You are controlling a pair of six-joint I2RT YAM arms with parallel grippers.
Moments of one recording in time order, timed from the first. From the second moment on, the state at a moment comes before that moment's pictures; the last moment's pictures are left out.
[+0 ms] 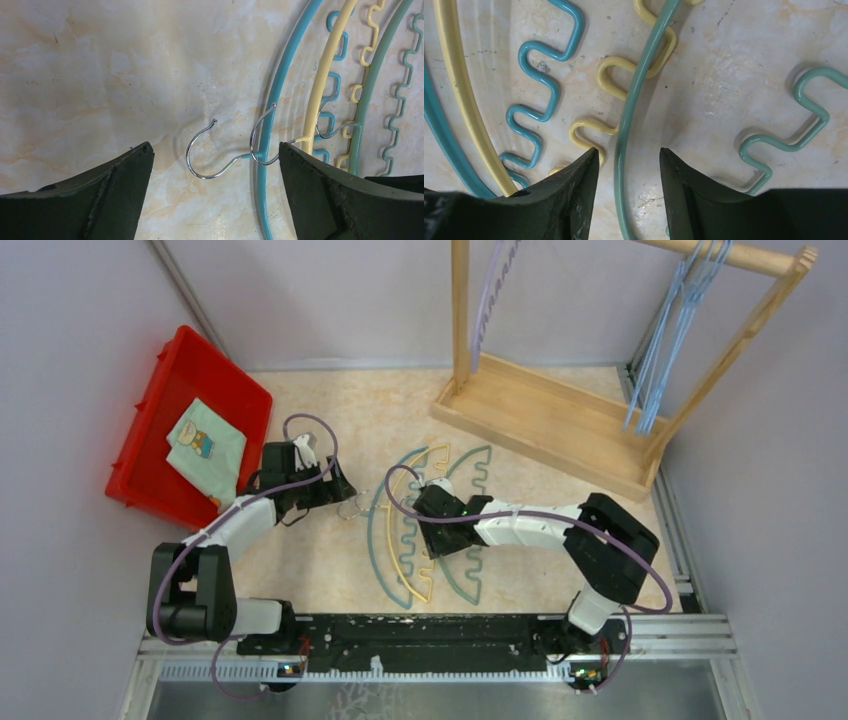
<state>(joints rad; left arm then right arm) -0.09 1.34 0.66 -0.13 0.31 -0.30 0.99 1.63 0.94 -0.44 0.17 0.58</state>
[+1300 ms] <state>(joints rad) -0.09 1.34 0.66 -0.13 0.32 -0.30 0.92 1.20 1.12 -0.56 0.15 0.67</state>
